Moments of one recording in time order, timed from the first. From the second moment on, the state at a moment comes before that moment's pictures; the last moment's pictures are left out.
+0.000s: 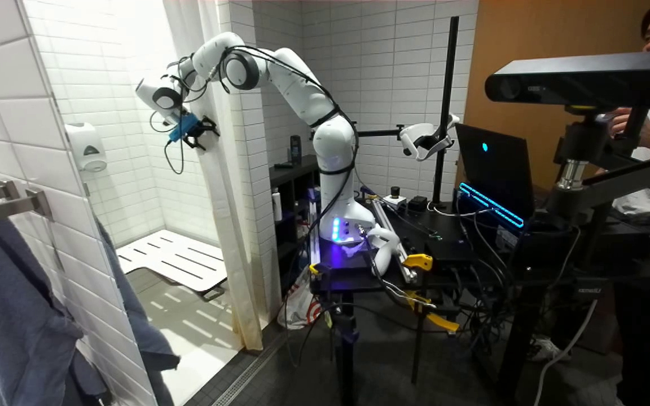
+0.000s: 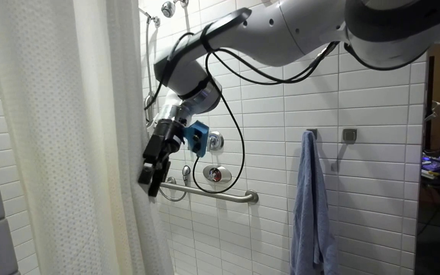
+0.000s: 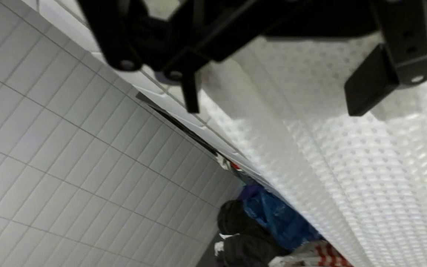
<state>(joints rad) 0.23 0.63 0.24 -1.30 0.56 1.62 -0.87</state>
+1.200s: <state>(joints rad) 0.13 0.47 0.12 -1.25 0.12 1.59 -0.59</state>
